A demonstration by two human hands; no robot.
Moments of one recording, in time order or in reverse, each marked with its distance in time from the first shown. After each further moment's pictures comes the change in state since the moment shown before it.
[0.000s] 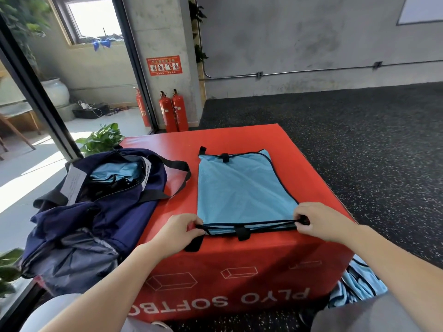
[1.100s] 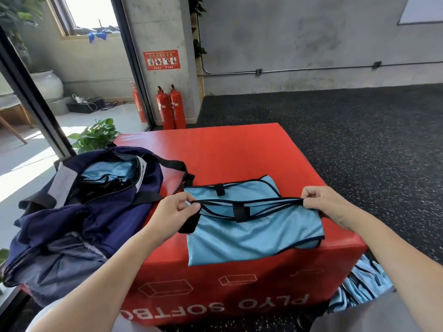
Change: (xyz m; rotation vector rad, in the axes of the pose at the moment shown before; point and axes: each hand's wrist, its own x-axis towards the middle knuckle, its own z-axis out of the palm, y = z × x) left_hand 0.017 0.027 -0.031 -0.475 0.119 0.035; right_hand 0.020 -0.021 -0.047 0.877 0.100 0.285
